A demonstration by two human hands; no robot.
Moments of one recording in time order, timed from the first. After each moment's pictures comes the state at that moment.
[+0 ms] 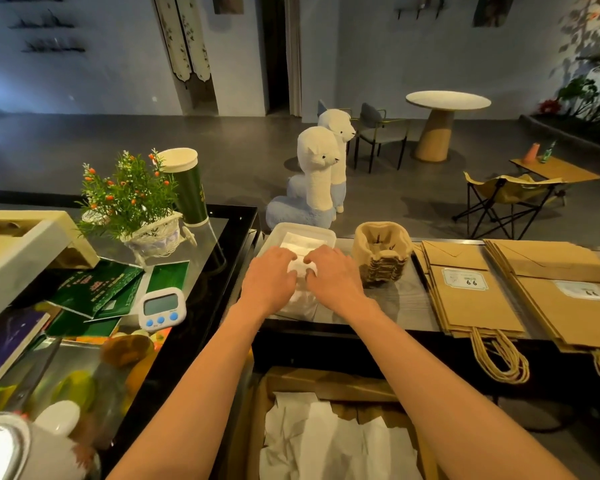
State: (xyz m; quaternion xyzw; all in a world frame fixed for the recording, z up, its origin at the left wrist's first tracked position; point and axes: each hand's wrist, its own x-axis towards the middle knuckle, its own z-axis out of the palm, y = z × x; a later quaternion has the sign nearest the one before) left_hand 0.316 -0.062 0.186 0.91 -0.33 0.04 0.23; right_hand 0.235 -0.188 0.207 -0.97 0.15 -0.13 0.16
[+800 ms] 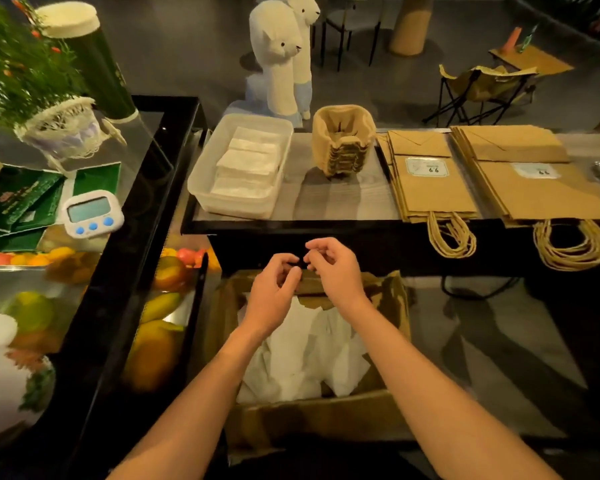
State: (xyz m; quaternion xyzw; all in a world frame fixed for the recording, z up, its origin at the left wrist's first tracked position) left_hand 0.149 -0.038 0.061 0.79 -0.24 -0.18 0.54; right_hand 0.082 -0.162 0.095 -0.72 0.30 -0.17 0.60
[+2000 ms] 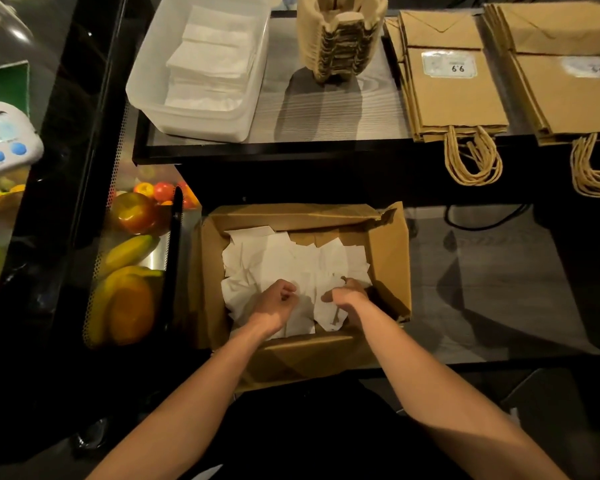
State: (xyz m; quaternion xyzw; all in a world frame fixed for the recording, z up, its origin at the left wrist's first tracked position) left_hand 0.091 -0.009 -0.066 0.84 -0.11 -0.45 0.29; right_hand 0.010 -0.155 -0.049 -0.58 0.59 0.22 0.51
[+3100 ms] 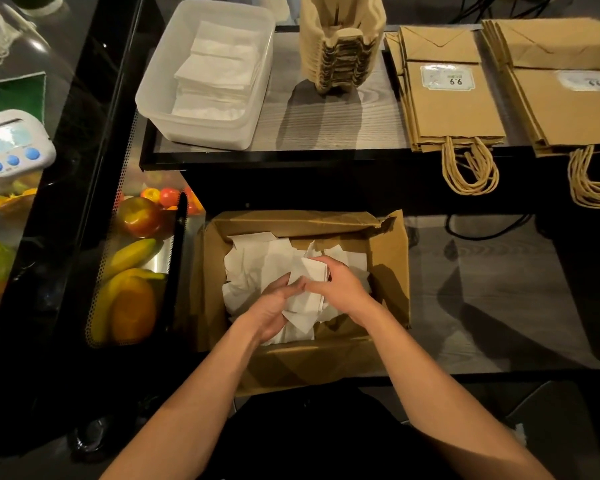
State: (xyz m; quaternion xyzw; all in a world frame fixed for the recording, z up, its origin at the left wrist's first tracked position) left_hand 0.094 -0.017 -0.031 0.53 0.09 -0.57 0.62; right_hand 0.012 -0.158 -0.018 -0.73 0.33 0.10 0.59
